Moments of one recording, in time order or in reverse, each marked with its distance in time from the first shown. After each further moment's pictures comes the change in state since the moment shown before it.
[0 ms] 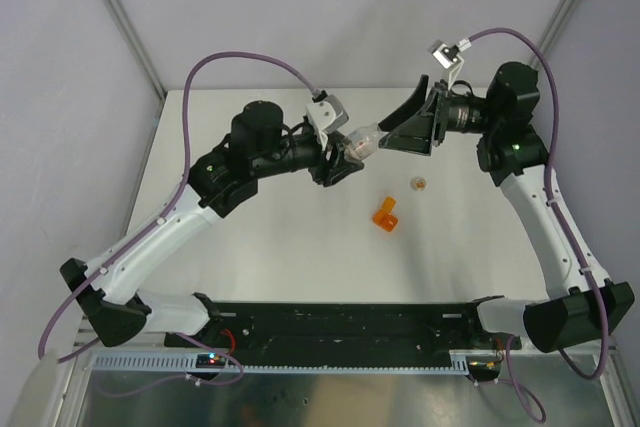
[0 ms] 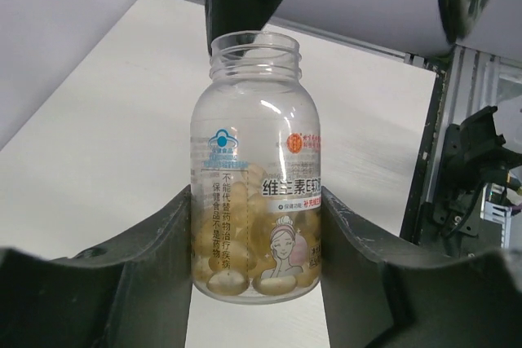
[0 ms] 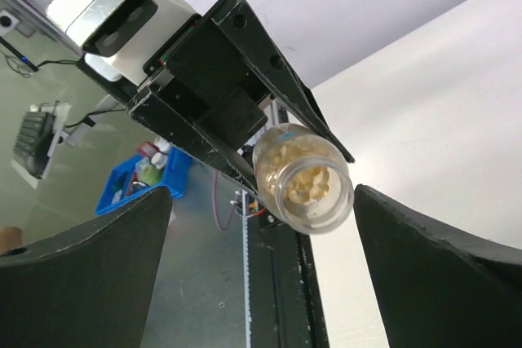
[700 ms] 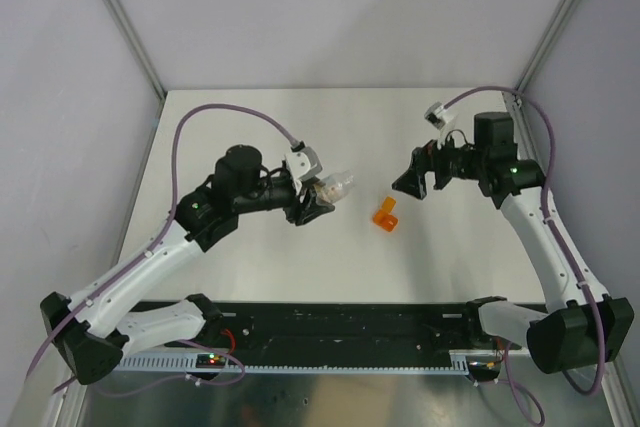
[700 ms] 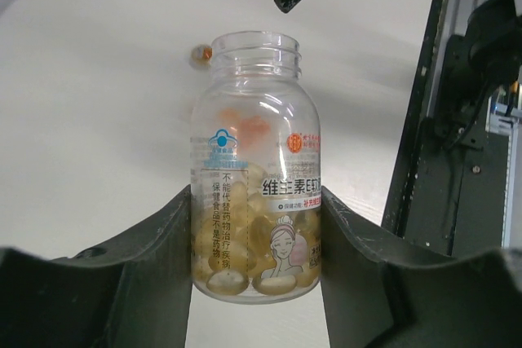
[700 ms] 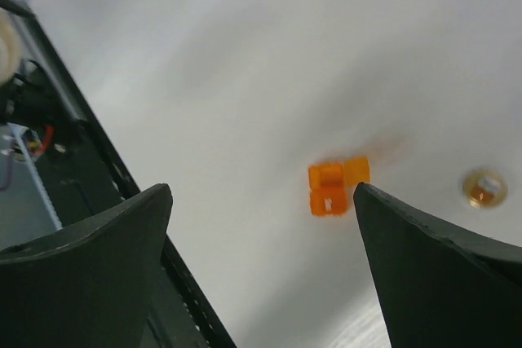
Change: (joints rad) left arm 0.084 -0.252 -0.404 0.043 0.108 0.068; right arm -0.068 -0.122 -0.225 -0.595 0.444 -0.775
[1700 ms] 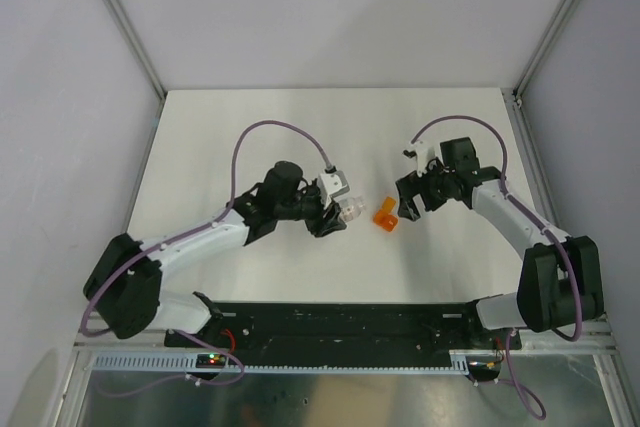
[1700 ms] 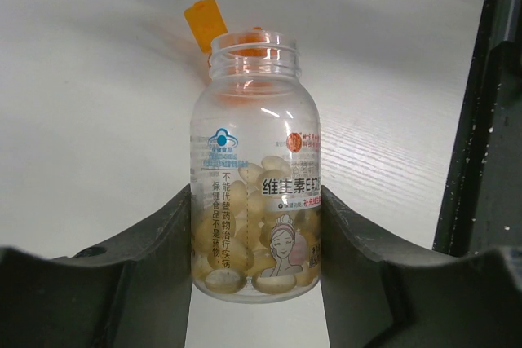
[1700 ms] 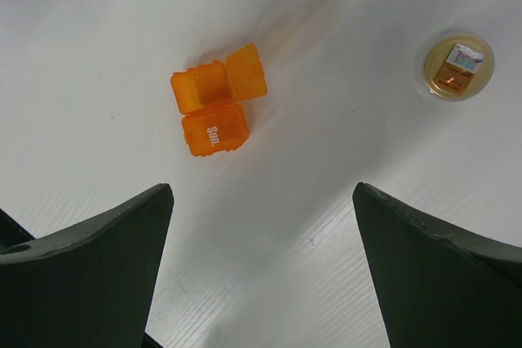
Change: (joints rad) left arm 0.000 0.279 -0.265 0.325 0.023 0.056; right arm 0.051 0.206 -0.266 0.091 0.386 -0.179
